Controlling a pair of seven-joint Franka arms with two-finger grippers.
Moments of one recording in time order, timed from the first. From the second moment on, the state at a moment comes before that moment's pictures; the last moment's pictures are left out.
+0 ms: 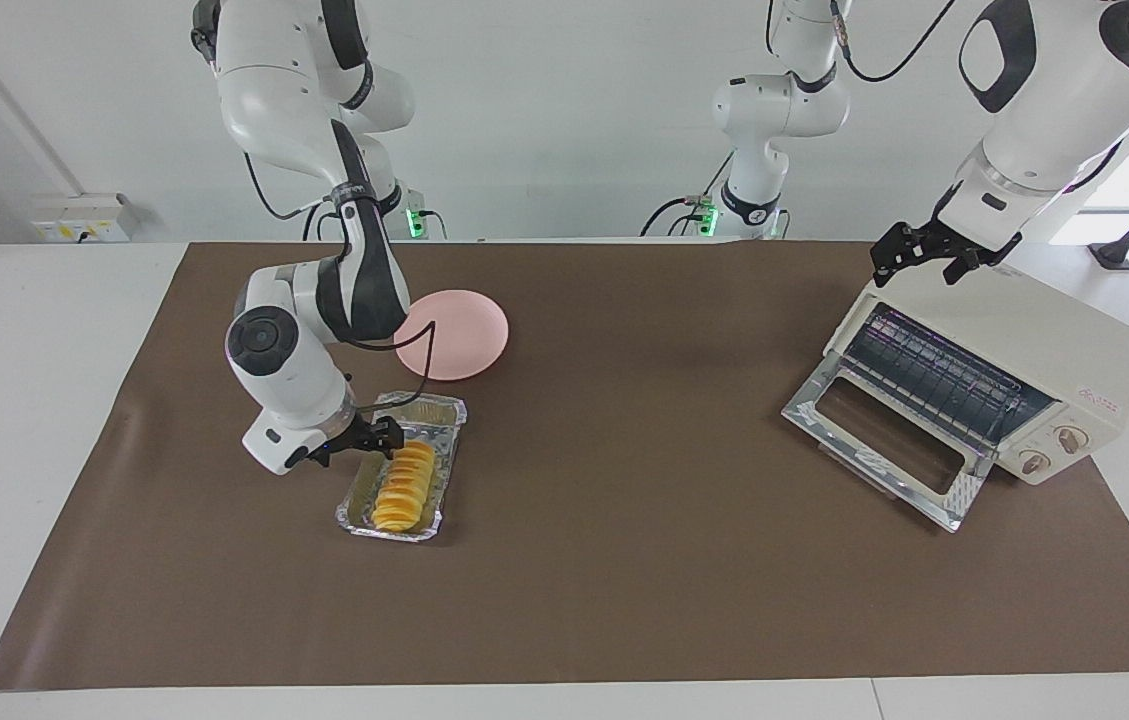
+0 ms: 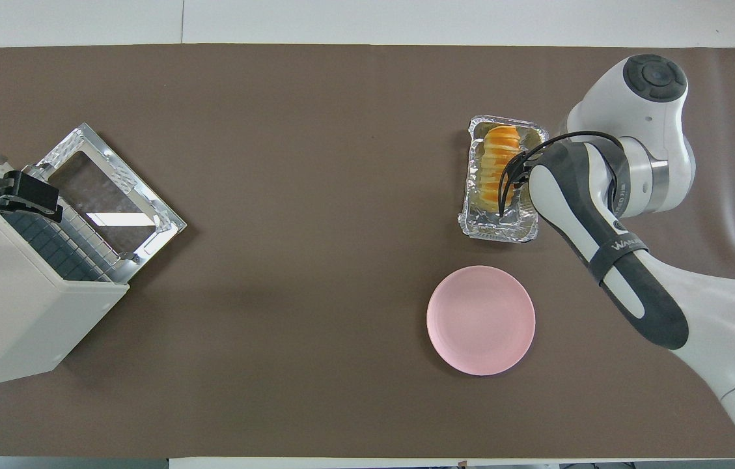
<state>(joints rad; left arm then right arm) -0.11 0.05 0.05 -1.55 0.00 1.46 -0.01 0.08 0.46 0.04 -1.69 -0.01 2.06 0.04</state>
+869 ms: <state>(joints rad) -0.11 0.05 0.05 -1.55 0.00 1.46 -0.01 0.09 0.40 0.05 -1.80 -0.02 2.15 0.04</state>
